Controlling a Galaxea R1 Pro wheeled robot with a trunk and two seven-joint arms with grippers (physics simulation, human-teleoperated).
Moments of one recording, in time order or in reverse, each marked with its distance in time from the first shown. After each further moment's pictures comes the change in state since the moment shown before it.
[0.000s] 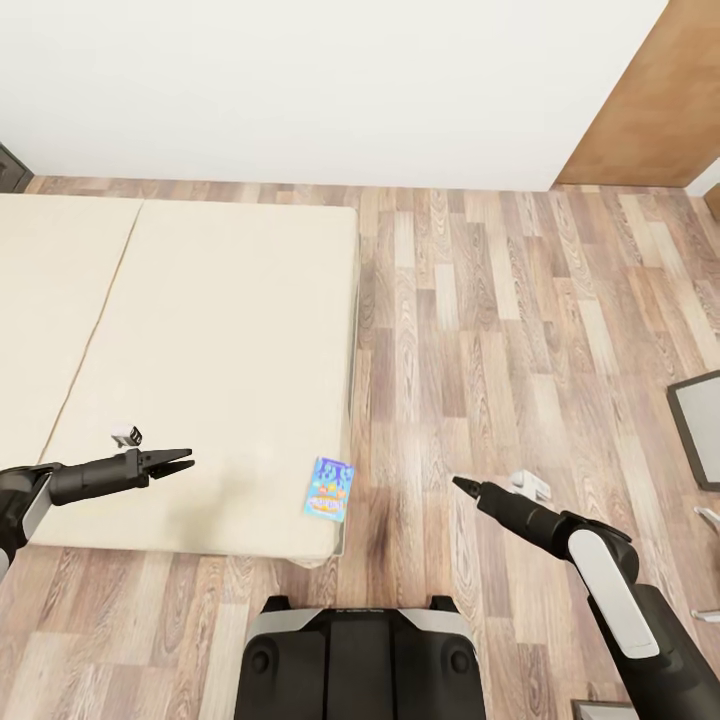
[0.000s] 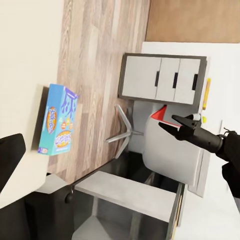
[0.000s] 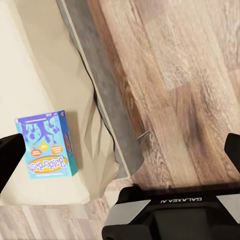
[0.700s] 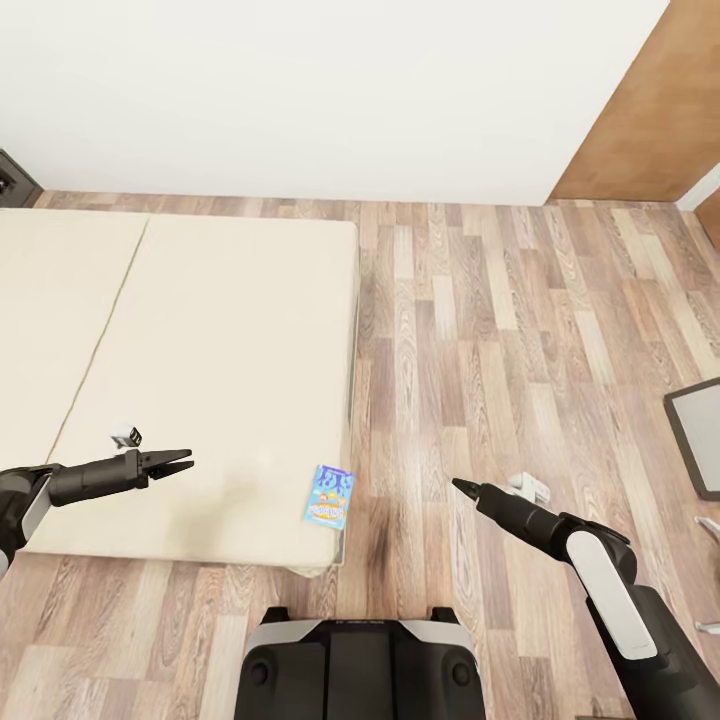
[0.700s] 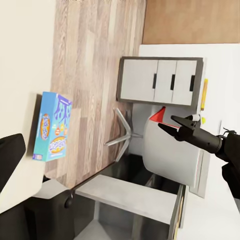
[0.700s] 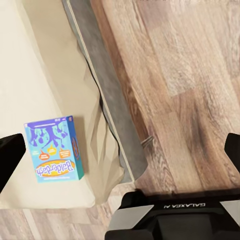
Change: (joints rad) left arm 0.002 0.002 0.000 0.003 0.001 -0.003 0.000; right arm 0.003 0.006 0.000 0.007 0.002 -0.005 -0.004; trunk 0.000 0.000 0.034
